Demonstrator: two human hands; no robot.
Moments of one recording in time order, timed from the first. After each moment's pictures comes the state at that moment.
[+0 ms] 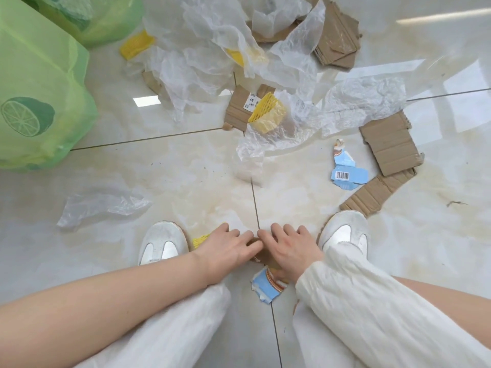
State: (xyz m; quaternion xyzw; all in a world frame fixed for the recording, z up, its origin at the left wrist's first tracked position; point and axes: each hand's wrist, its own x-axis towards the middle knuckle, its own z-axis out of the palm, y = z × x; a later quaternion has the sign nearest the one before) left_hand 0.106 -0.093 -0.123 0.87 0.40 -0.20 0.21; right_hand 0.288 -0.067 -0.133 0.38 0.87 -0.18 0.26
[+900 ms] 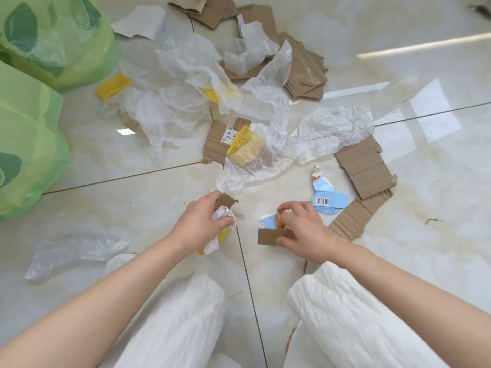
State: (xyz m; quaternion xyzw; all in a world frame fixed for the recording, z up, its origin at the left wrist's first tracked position) left_hand 0.085 0.011 -0.110 0.54 0.70 0.11 0.46; right_hand 0.327 0.030 -0.111 0.49 0.80 -0.32 0.13
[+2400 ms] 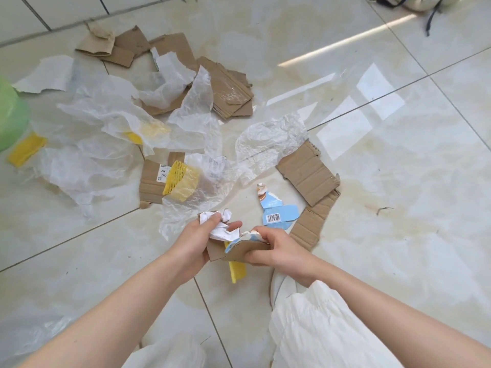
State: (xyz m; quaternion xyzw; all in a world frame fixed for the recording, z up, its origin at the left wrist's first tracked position) left_hand 0.183 0.065 -0.105 0.13 0.59 0.25 0.76; right_hand 0.364 0.037 -0.093 0.55 0.42 -0.71 -0.14
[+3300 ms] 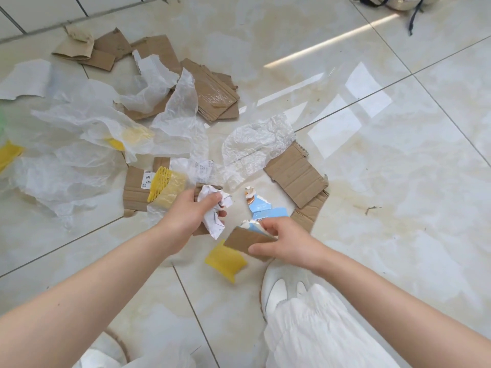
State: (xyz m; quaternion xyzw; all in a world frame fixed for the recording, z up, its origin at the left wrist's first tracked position) left_hand 0.196 0.117 -0.096 0.31 0.63 0.21 0.69; right_hand 0.394 0.057 -0.082 0.62 0.48 -0.61 -0.08
